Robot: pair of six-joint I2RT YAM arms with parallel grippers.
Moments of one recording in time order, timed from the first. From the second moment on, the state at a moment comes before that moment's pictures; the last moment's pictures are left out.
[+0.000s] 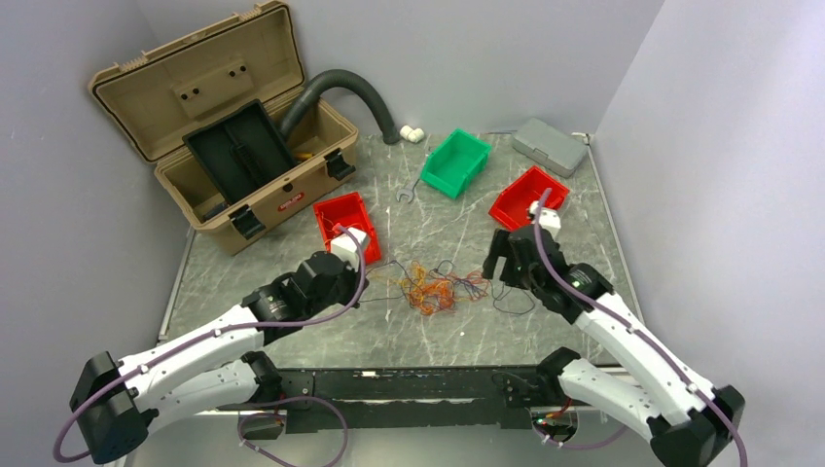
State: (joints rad) left arm -0.87 0.90 0.58 -0.24 -0.18 -0.35; right arm 0.58 0.83 0.82 -0.79 0.38 0.70
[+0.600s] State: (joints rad) left arm -0.87 0.90 0.59 -0.25 -0.18 -0.35; right arm 0.58 1.15 0.78 -0.59 0.05 0.43
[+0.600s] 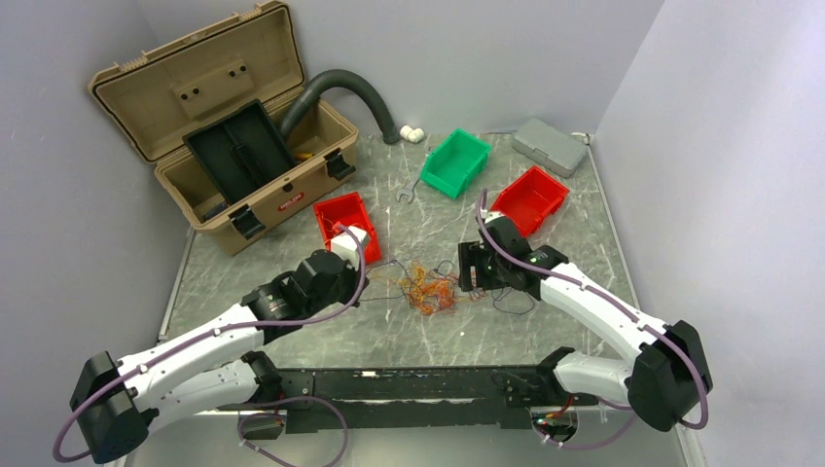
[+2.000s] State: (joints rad) left arm -0.87 0.58 0.55 -0.91 -0.73 -1.01; right arm 0.35 0.73 0.99 -1.00 1.05 0.93
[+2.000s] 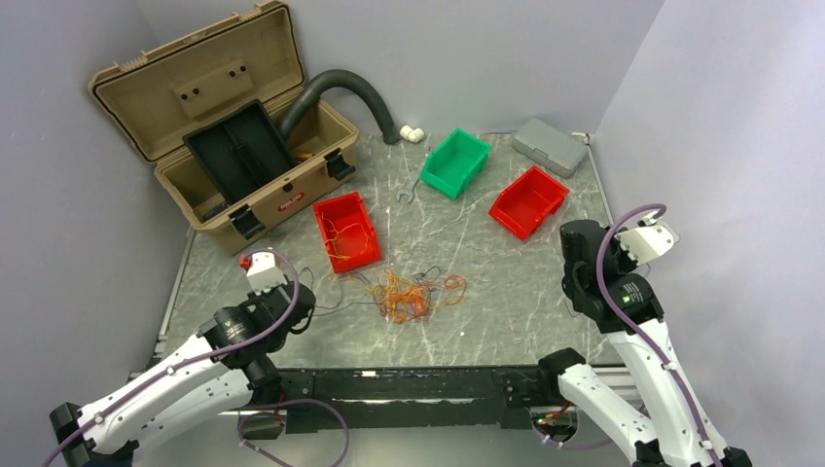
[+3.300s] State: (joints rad) left arm -0.87 0.73 0.54 -0.29 -0.11 -0.43; right arm 0.35 1.11 1.48 -0.55 0.60 0.43
